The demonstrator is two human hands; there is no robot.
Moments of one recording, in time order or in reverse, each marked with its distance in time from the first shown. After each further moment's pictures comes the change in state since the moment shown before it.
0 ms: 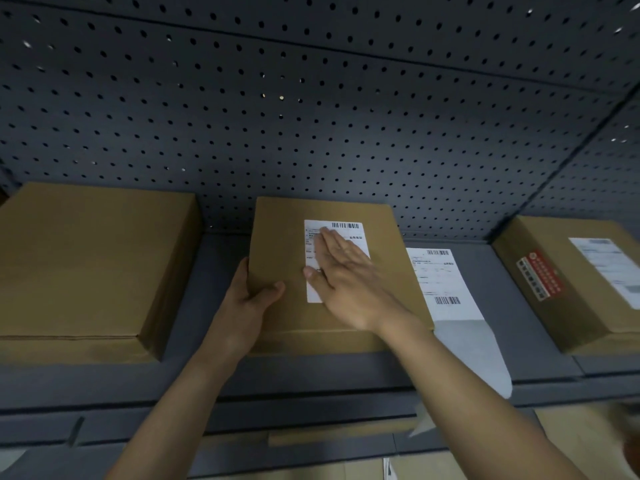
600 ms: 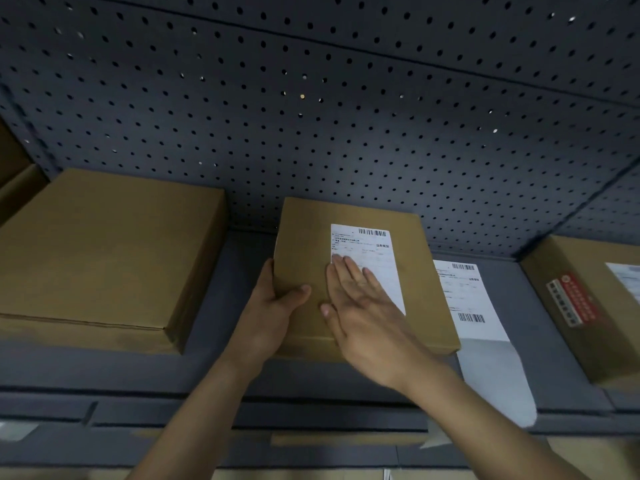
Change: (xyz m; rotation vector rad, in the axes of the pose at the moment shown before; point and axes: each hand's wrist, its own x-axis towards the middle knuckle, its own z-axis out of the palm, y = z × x) left_hand -0.001 0.001 0.002 0.000 0.021 0.011; right_hand -0.032 -0.026 0.007 -0.105 0.001 -0.128
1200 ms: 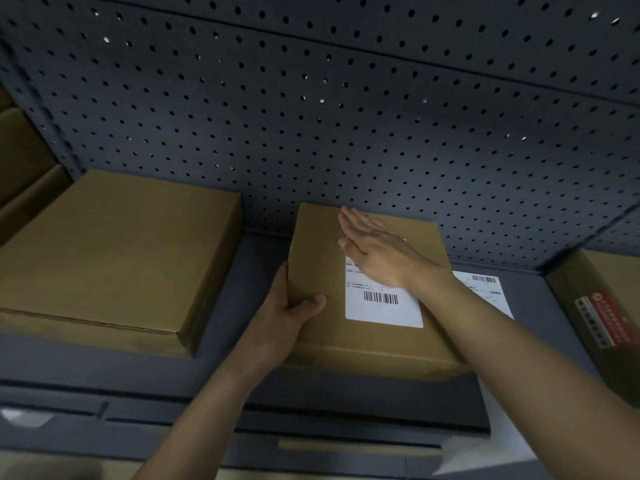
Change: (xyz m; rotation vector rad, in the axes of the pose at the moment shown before) left_hand 0.001 0.005 -0.005 -0.022 -0.077 -0.028; right_hand 0.110 0.069 -0.025 0.001 -0.085 -0.055
